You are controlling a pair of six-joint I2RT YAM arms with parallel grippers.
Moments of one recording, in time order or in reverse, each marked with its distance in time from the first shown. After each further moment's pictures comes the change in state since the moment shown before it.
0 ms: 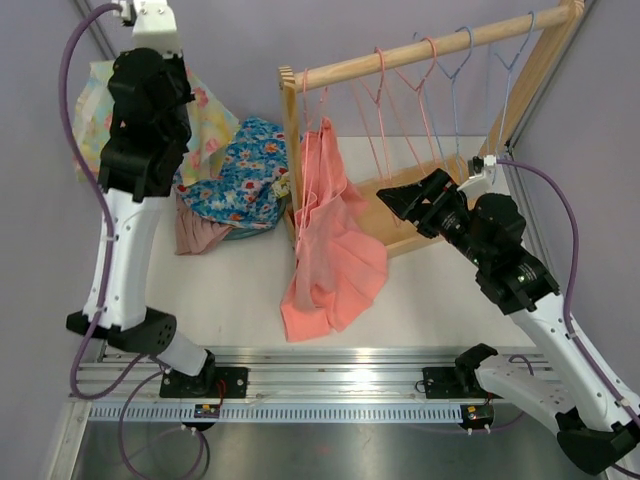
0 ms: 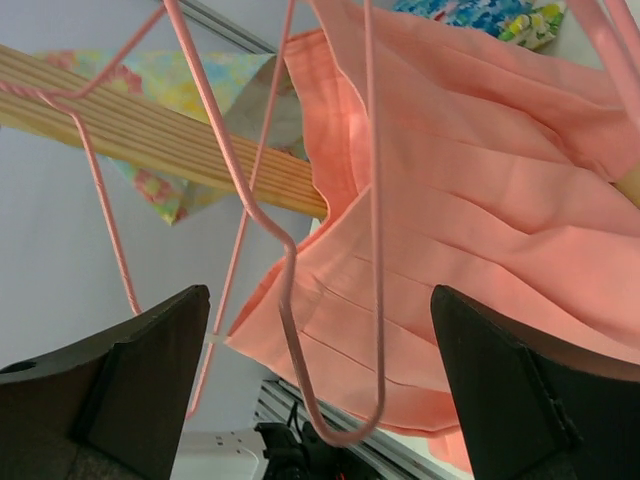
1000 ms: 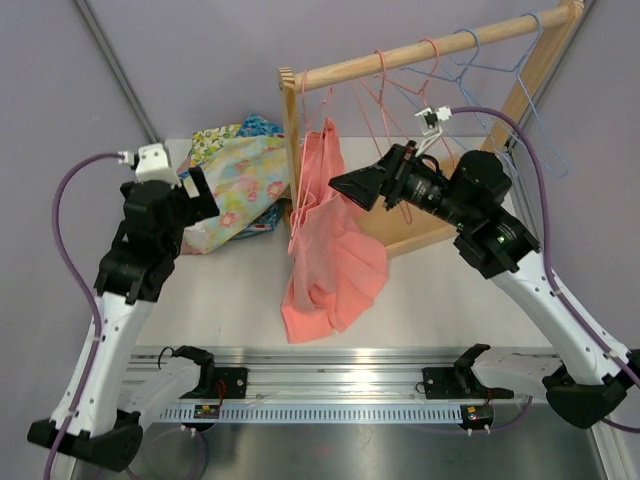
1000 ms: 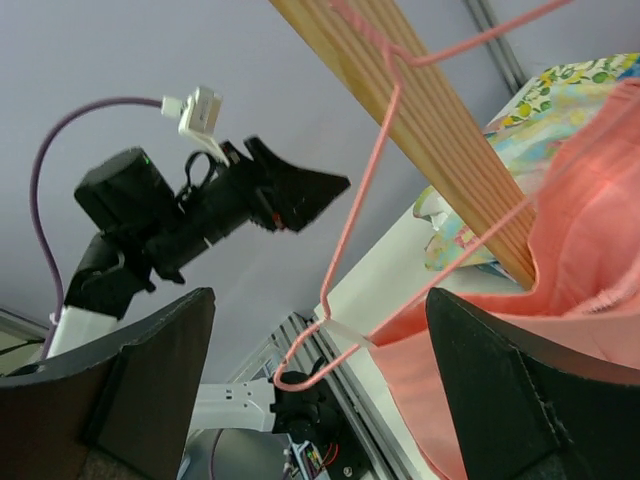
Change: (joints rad) left arm 0.065 -0.517 -0.901 -0.014 0.245 -0.405; right arm 0.112 0.200 0.251 0.145 -0.301 -0.234
